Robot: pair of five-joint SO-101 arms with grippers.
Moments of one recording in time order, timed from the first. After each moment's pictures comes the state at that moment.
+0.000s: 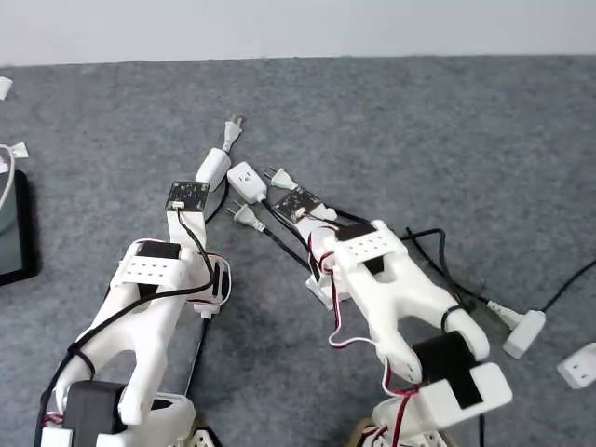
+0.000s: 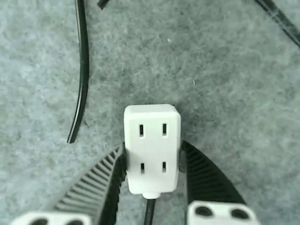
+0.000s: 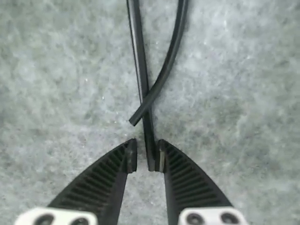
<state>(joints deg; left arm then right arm) 1.3 -12.5 52.3 55.9 7.7 -22.7 2.4 35.9 55.5 21.8</state>
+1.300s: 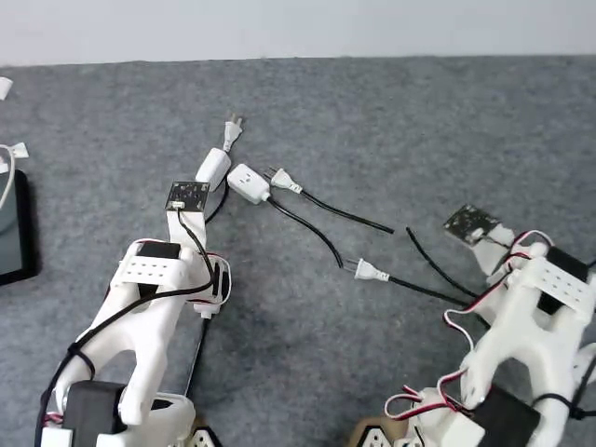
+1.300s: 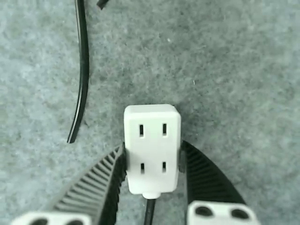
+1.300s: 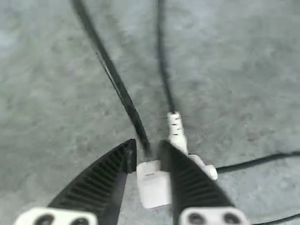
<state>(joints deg) 1.3 -12.5 52.3 55.9 7.7 32.7 -14.4 40.3 63.4 70.0</state>
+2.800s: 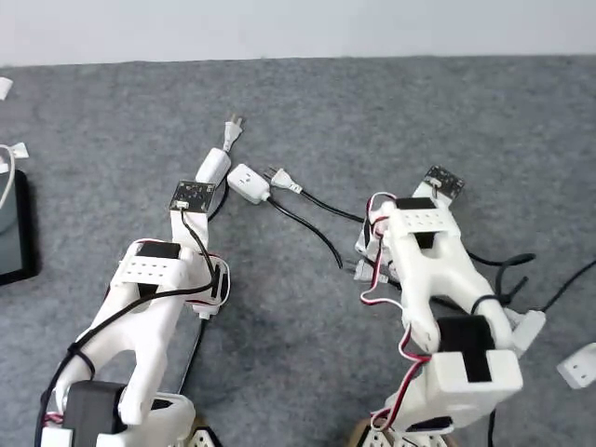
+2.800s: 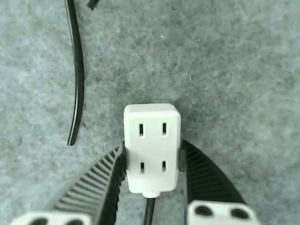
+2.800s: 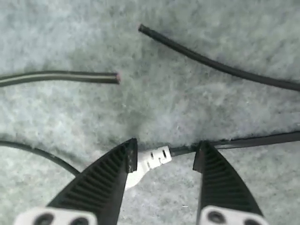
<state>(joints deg) 1.3 -12.5 52.3 56.1 4.1 -5.5 8.4 27.3 58.2 -40.3</state>
